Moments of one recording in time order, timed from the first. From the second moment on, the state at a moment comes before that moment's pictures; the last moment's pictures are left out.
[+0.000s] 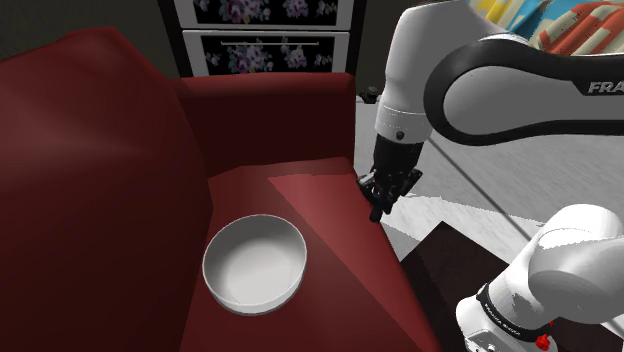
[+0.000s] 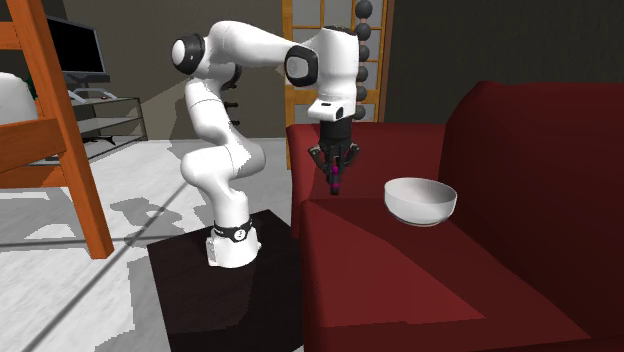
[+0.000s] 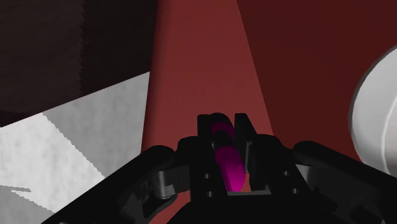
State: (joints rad) arm 0.03 -0.70 0.39 -2.49 0.33 1.76 0.58
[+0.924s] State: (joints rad) arm 0.02 -0.58 0.45 -2.27 0.32 1.68 0.68
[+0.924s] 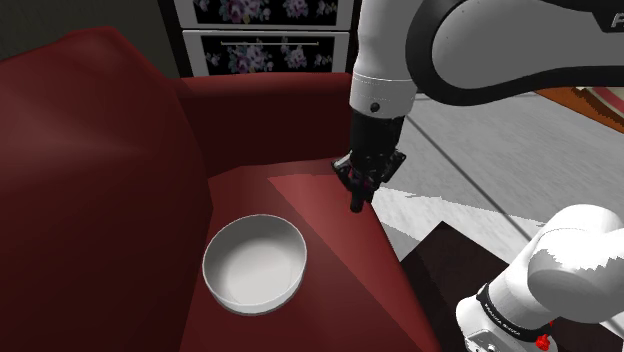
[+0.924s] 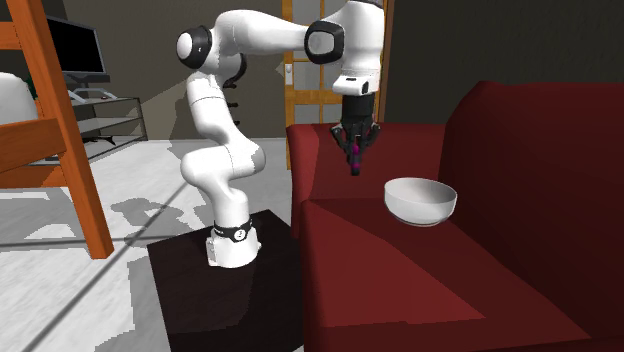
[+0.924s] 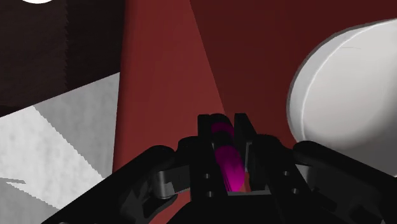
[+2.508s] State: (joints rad) arm 0.04 0.09 0.79 -1.79 0.03 1.84 1.15
